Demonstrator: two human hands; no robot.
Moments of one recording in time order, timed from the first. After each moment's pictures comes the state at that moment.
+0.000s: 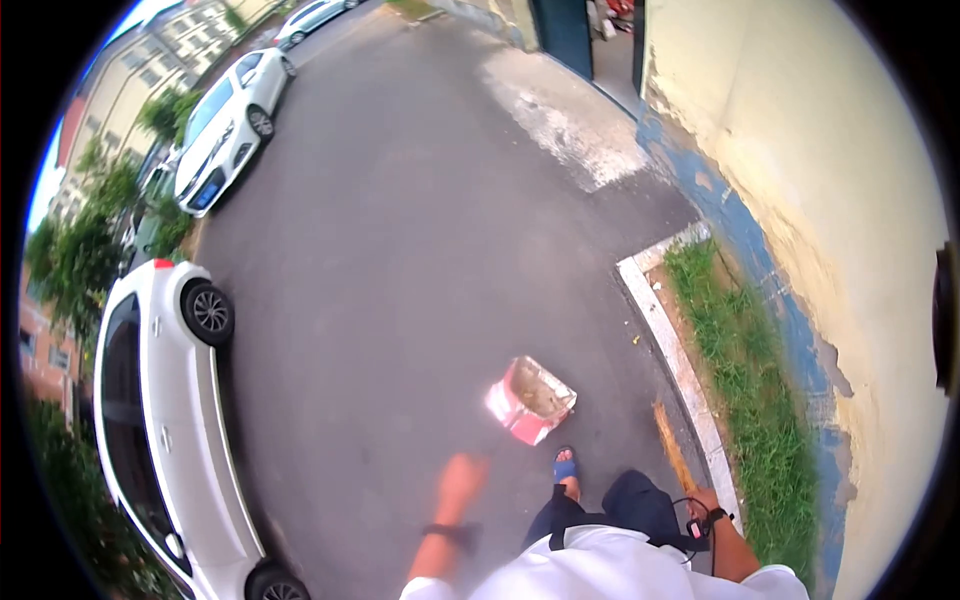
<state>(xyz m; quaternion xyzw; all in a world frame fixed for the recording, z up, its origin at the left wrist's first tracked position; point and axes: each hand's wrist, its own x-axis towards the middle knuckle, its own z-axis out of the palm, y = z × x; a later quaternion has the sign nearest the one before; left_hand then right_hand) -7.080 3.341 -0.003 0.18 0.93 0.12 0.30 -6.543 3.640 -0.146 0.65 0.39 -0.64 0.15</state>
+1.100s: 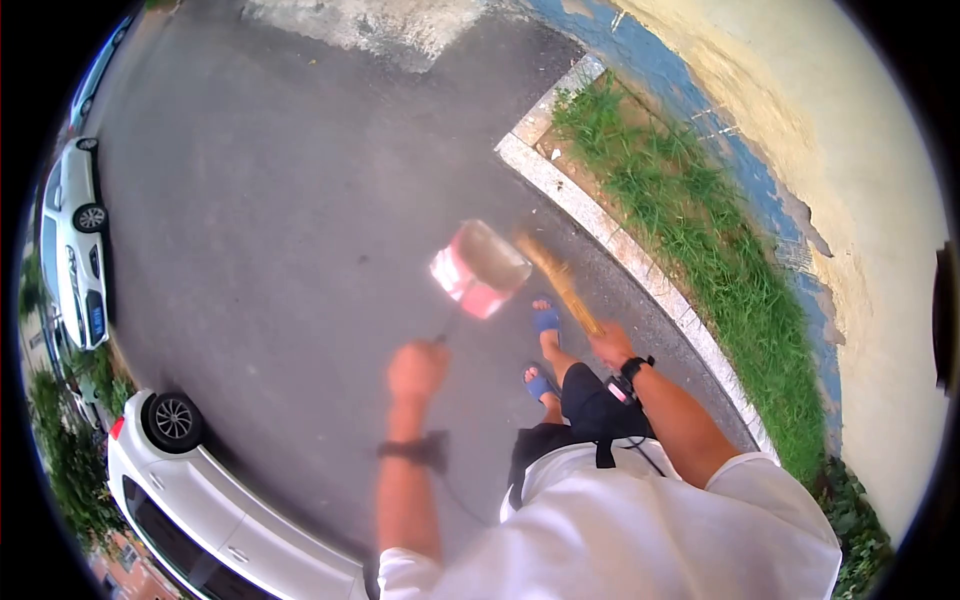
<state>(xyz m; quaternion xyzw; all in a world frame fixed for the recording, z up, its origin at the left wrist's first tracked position) -7.214 3.722 -0.053 0.38 0.86 -0.03 0.34 -6.831 3.807 -0.216 0.64 0.51 -0.57 0.11</state>
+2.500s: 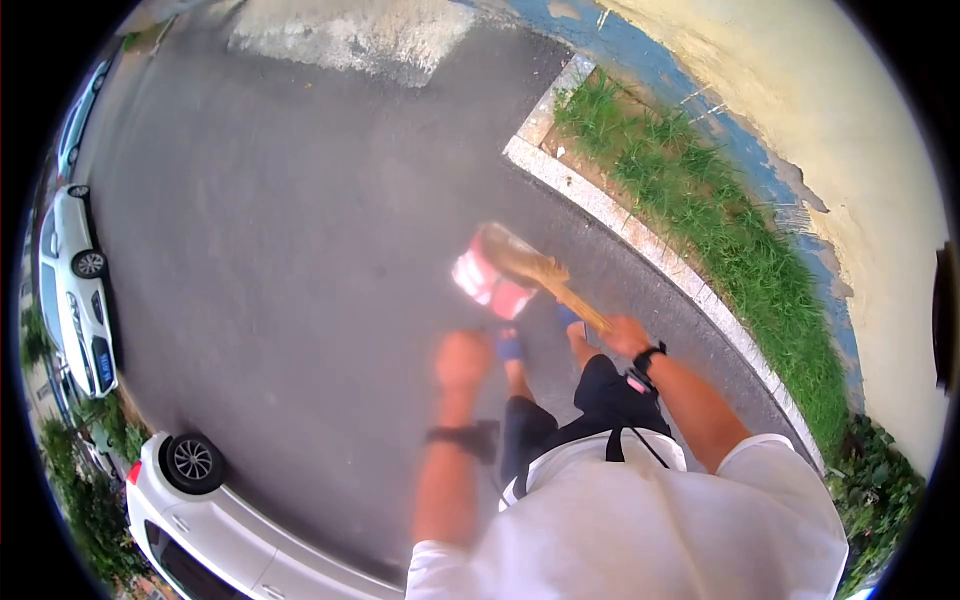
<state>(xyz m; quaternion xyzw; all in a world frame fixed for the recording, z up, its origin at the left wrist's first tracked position) -7.242 3.701 -0.076 0.36 0.84 -0.02 0.40 -6.907 3.764 -0.163 0.60 0.66 -0.43 0.16</state>
